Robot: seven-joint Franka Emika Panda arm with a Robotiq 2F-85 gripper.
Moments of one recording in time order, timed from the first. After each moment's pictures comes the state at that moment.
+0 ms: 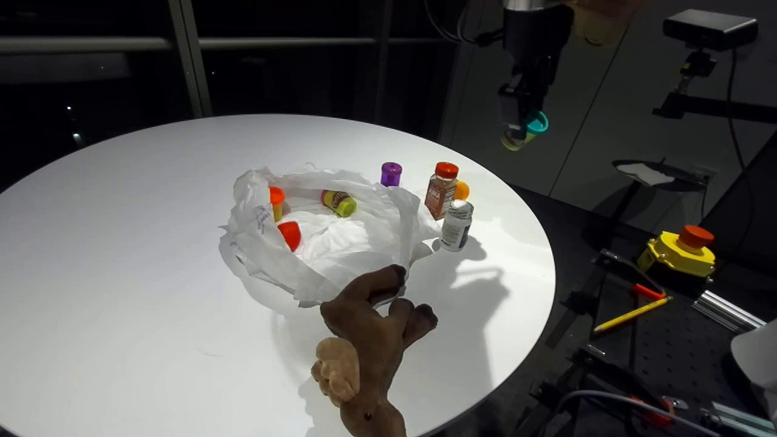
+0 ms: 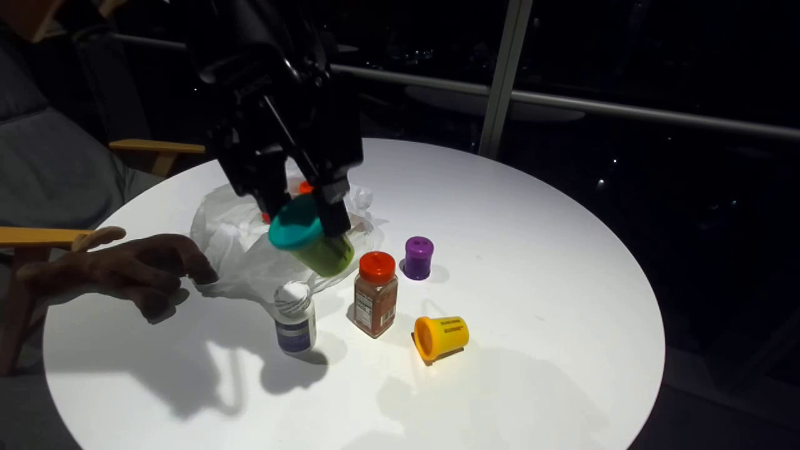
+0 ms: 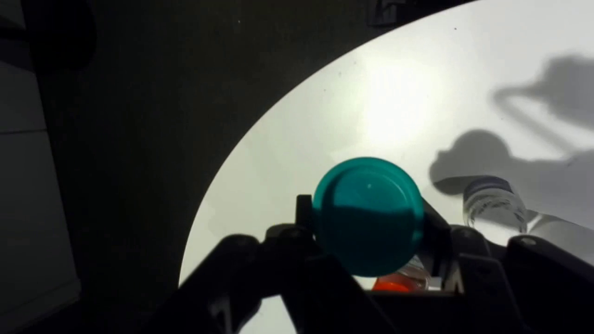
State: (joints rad) arm 0.02 -0.15 0.07 -2.52 -0.55 2.14 0.46
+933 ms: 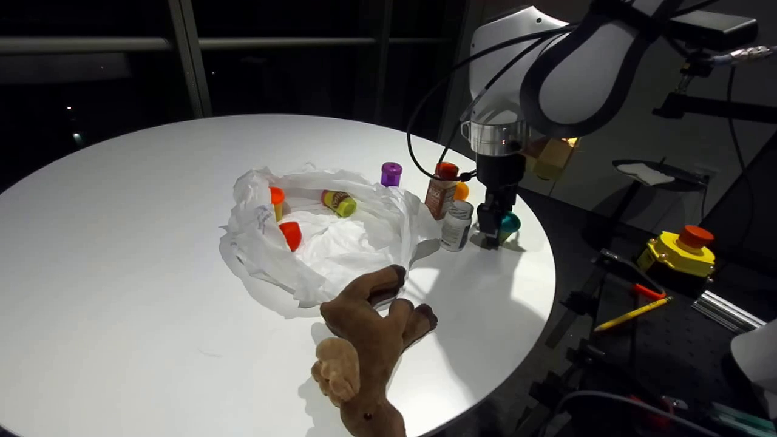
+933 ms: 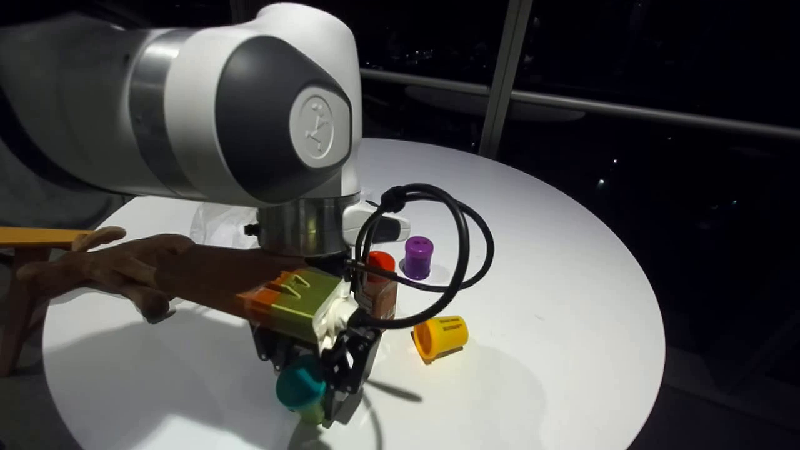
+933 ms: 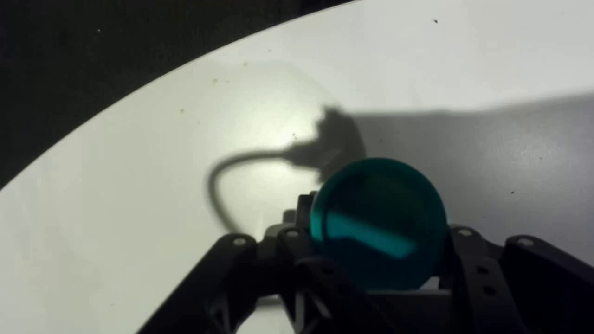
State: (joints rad) arm -0.05 0.35 -0.04 -2.49 -0.34 2.60 0.13
